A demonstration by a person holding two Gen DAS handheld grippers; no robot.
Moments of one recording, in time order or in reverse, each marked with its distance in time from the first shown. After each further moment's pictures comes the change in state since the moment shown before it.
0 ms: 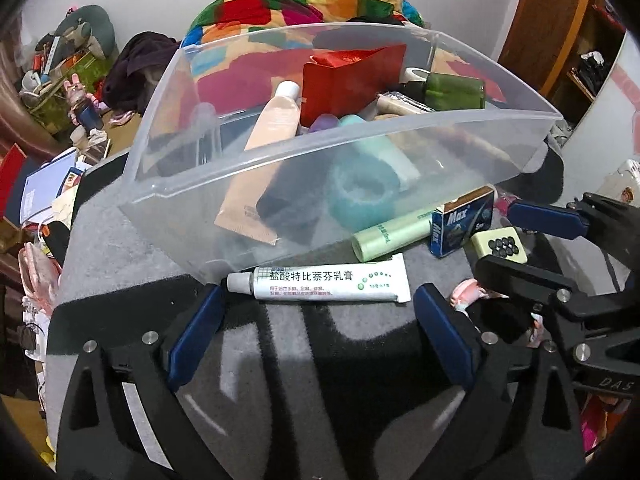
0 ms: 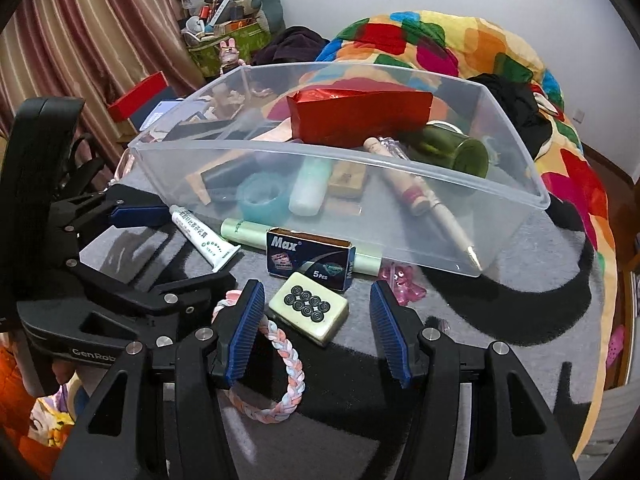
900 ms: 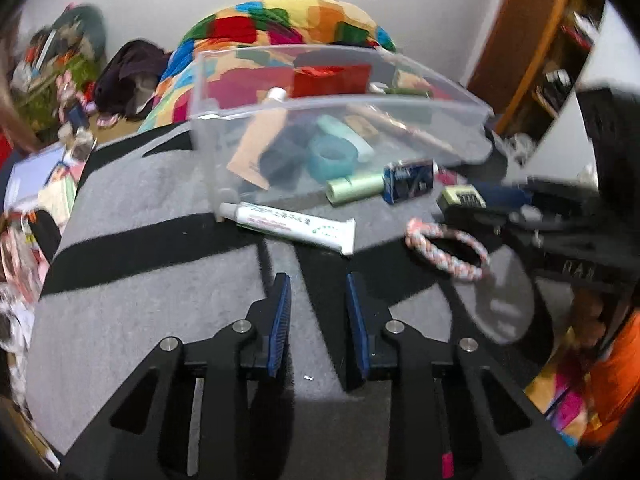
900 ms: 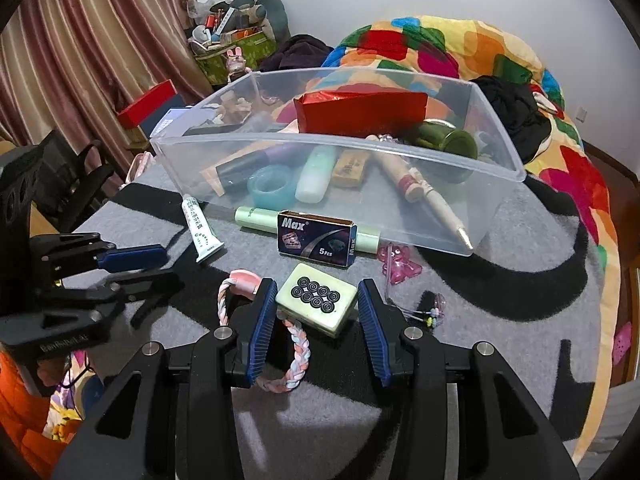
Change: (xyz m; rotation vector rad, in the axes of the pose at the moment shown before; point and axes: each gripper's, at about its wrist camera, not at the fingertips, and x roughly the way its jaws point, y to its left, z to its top) left arm -0.048 0.015 -0.050 -0.043 -0.103 -0.133; right arm -0.016 -0.001 -0.013 0.007 -0.036 0.030
